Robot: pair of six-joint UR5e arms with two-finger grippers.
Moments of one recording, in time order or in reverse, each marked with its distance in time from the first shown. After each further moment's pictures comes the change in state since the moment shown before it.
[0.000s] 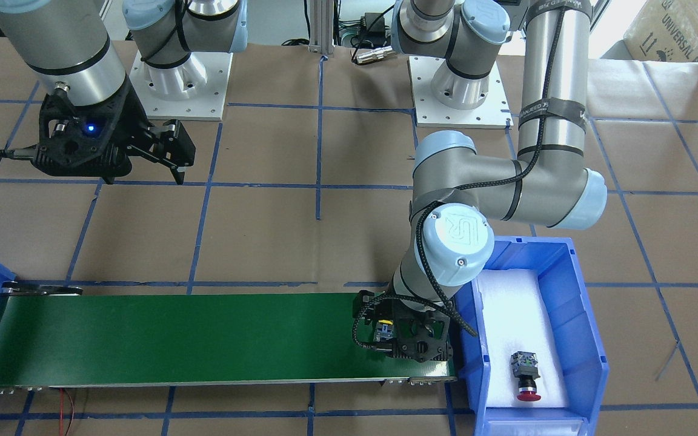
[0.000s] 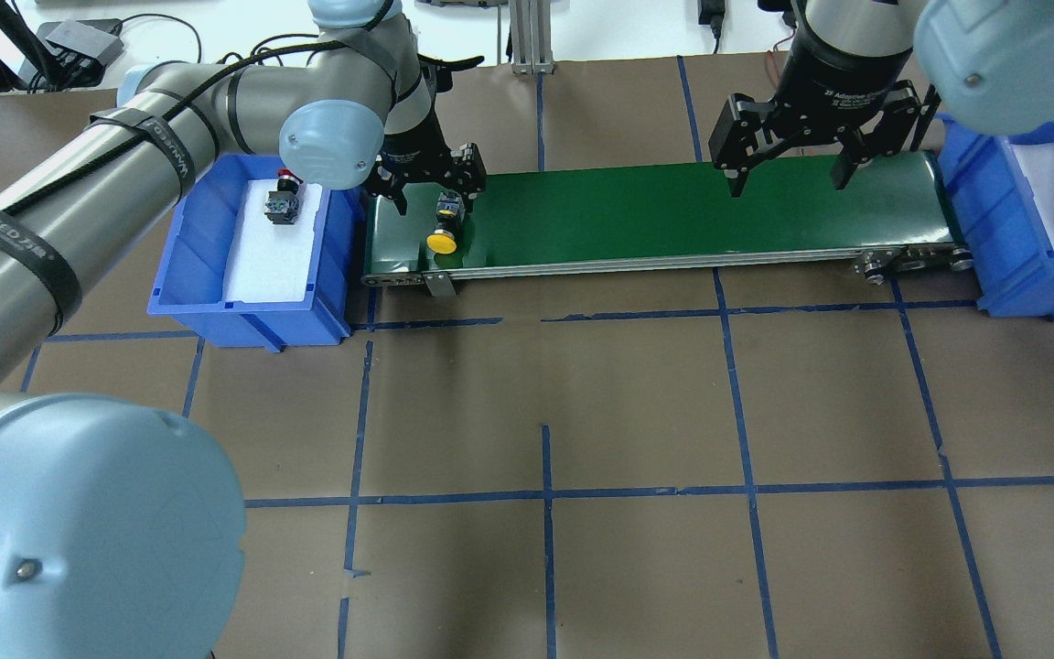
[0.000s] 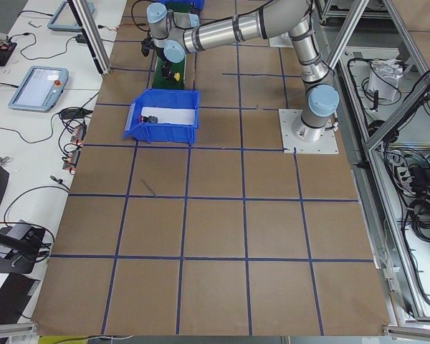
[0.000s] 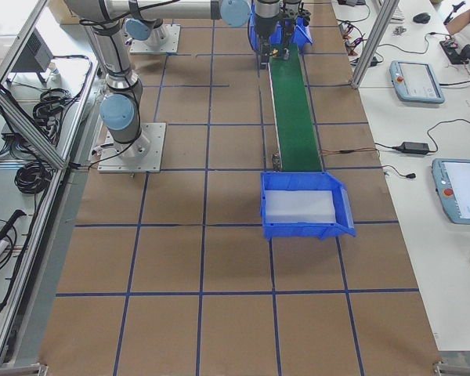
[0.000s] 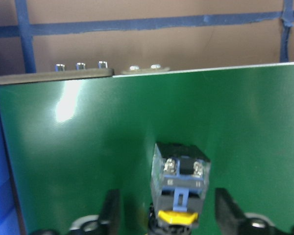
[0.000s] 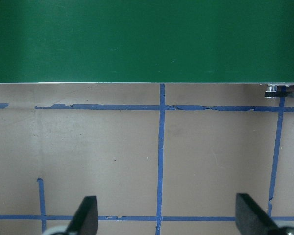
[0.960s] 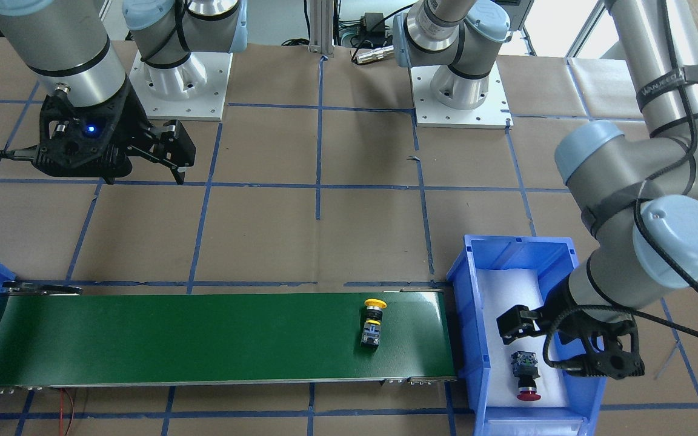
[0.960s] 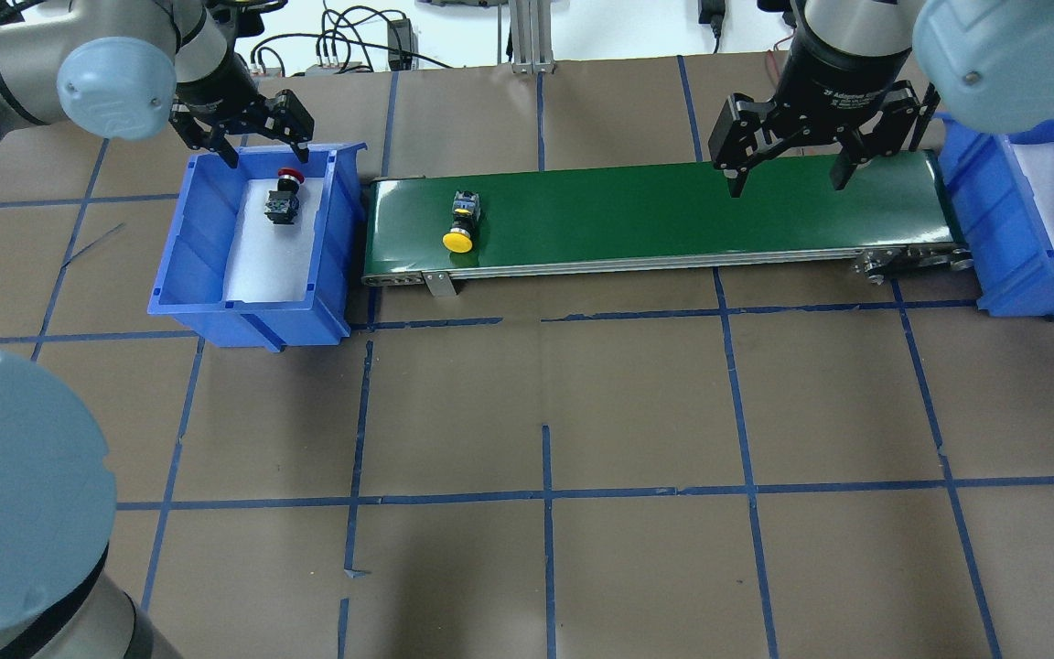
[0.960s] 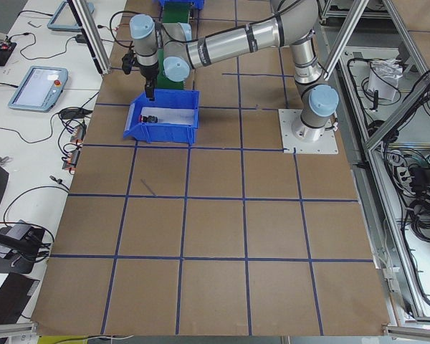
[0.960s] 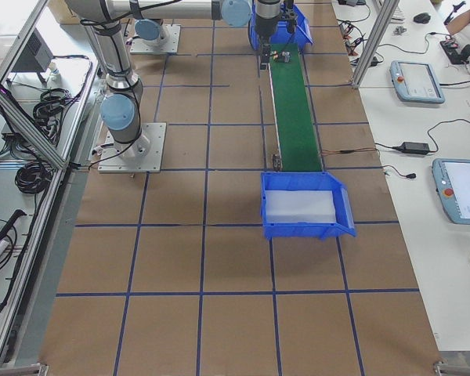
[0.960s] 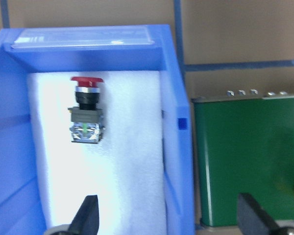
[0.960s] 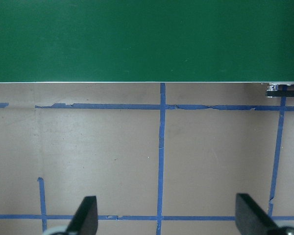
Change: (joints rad) left arm 0.296 0.013 0.036 0.001 0.020 0.243; right arm 0.000 0.001 0.000 0.001 0.001 0.001
